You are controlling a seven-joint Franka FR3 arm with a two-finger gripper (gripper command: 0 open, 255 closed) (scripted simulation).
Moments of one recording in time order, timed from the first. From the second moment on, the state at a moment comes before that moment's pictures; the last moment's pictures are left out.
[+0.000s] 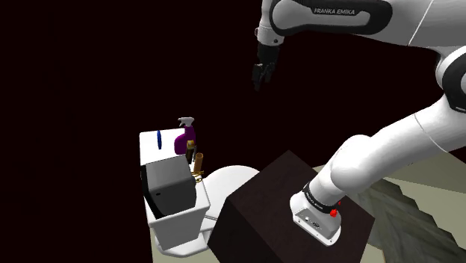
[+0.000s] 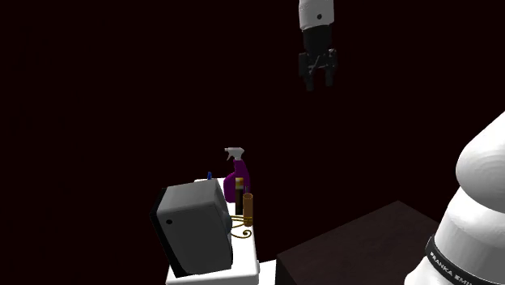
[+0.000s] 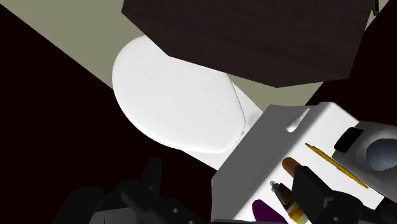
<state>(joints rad) 0.10 -0.35 0.00 -2.15 -0.10 1.66 -0.10</state>
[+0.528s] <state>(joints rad) 0.14 -0.04 0.04 -1.98 -0.16 1.73 -0.22</state>
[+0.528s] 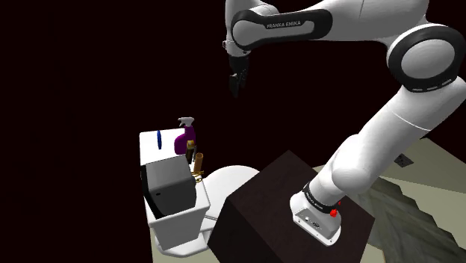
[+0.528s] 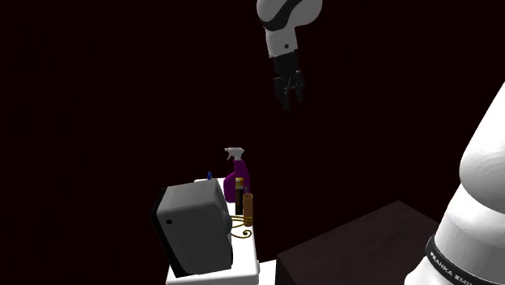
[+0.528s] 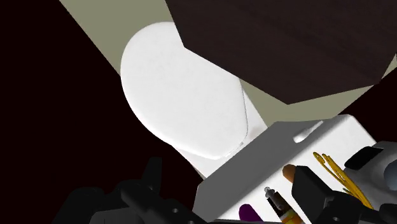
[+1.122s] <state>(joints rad) 0.20 0.31 0.09 -1.74 -0.26 1.75 -0.33</state>
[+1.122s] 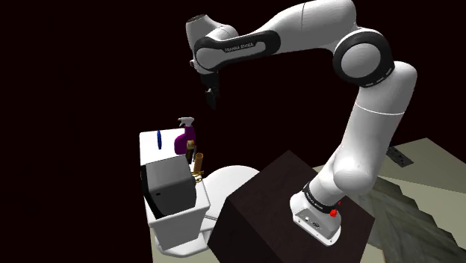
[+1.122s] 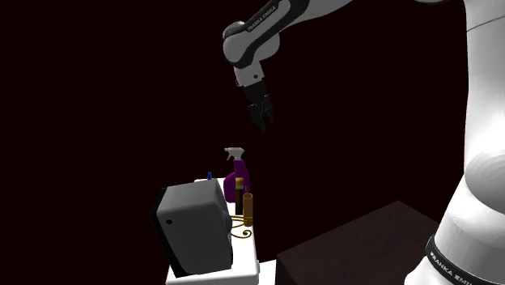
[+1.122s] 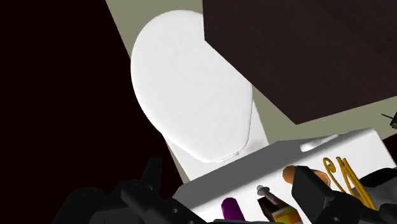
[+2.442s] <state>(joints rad) 0.40 0.91 0.14 -1.18 -0.47 1.70 -0.55</state>
